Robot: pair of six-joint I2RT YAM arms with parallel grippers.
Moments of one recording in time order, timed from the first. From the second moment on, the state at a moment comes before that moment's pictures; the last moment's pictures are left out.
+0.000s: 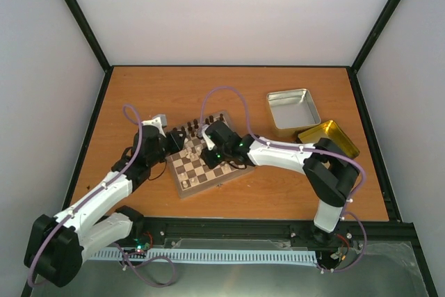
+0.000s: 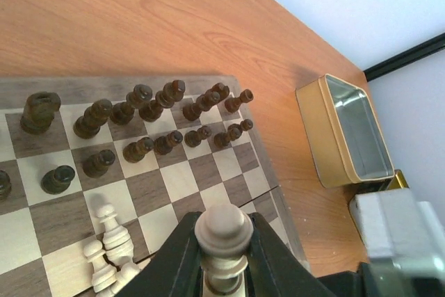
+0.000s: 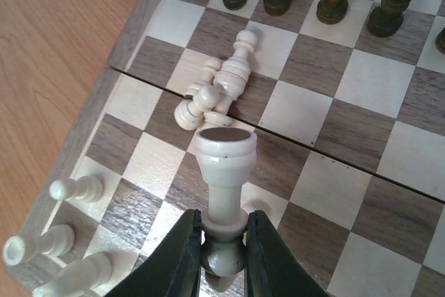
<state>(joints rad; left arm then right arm) -0.42 0.96 0.49 -0.01 0.10 -0.78 0.95 1.76 1.12 -0.22 -0.12 0.24</state>
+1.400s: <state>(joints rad) -0.42 0.79 0.52 -0.11 0.29 -0.87 0.96 1.60 1.05 0.03 -0.27 0.31</state>
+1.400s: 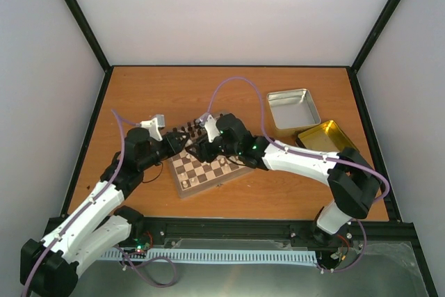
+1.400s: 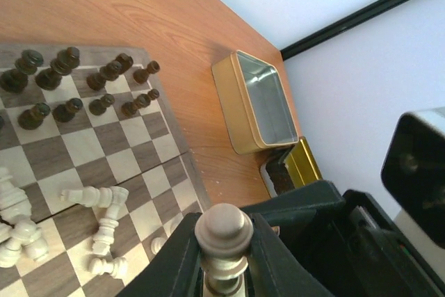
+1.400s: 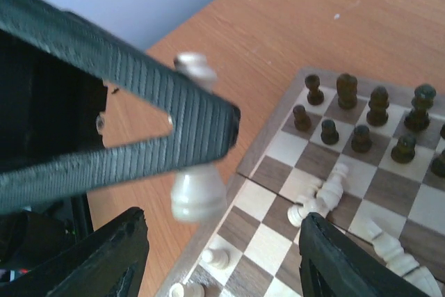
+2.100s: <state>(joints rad) -0.41 0.74 0.55 -0.16 0.37 -0.88 0.96 1.59 1.00 0.17 -0.26 0.20</state>
